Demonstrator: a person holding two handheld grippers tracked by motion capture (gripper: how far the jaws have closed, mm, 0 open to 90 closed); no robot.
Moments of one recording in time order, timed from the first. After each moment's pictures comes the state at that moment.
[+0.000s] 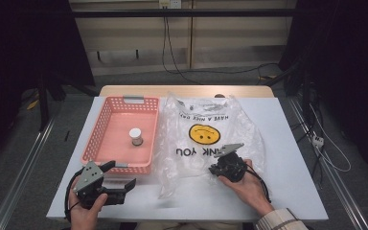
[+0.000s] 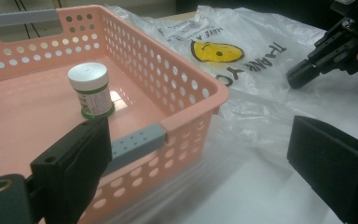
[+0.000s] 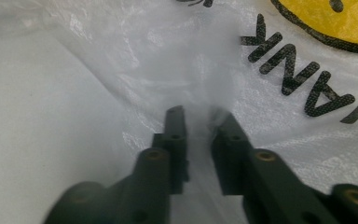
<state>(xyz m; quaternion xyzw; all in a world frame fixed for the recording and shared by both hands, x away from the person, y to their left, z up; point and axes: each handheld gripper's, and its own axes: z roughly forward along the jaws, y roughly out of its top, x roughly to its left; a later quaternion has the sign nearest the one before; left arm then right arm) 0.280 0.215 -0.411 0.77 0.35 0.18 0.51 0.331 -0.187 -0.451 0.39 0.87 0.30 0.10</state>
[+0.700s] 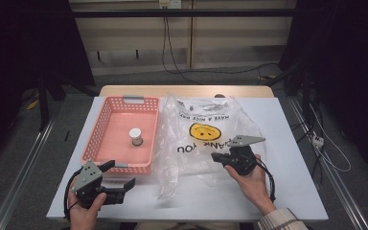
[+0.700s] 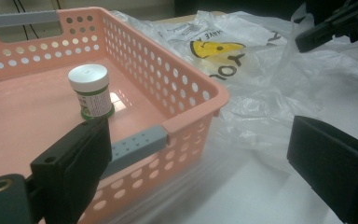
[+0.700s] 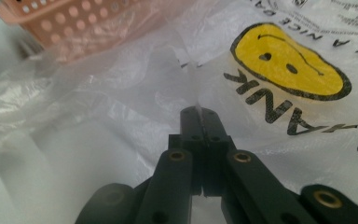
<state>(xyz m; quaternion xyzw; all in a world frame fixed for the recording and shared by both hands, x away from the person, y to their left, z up) 0.281 0.217 -0.411 0.77 0.35 0.17 0.51 0.327 -0.207 -0.412 0.42 0.79 0.43 0.11</state>
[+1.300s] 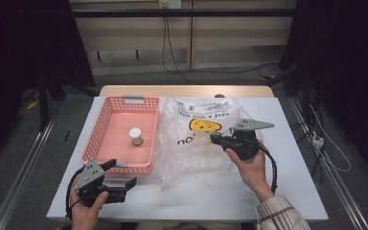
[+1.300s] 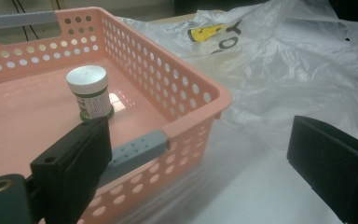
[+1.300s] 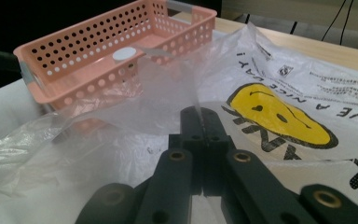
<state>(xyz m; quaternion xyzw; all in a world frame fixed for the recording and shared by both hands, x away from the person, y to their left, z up) 0.284 0.214 -0.411 0.77 0.34 0.18 0.51 0.348 -0.208 -0.374 0.40 0.76 0.50 0.14</state>
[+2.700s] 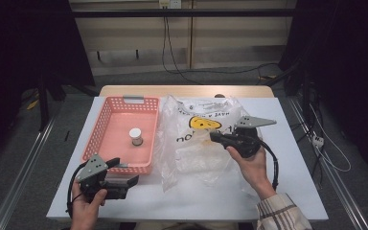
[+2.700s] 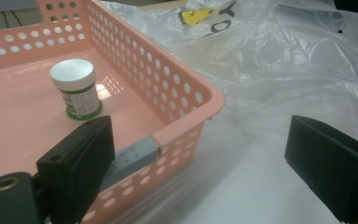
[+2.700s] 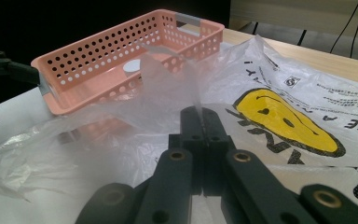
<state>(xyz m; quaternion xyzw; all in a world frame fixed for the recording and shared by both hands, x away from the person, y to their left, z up) 0.296 0.208 -0.401 0.79 0.34 0.14 0.49 0.351 -0.211 -0.369 0.39 0.75 0.52 0.13</state>
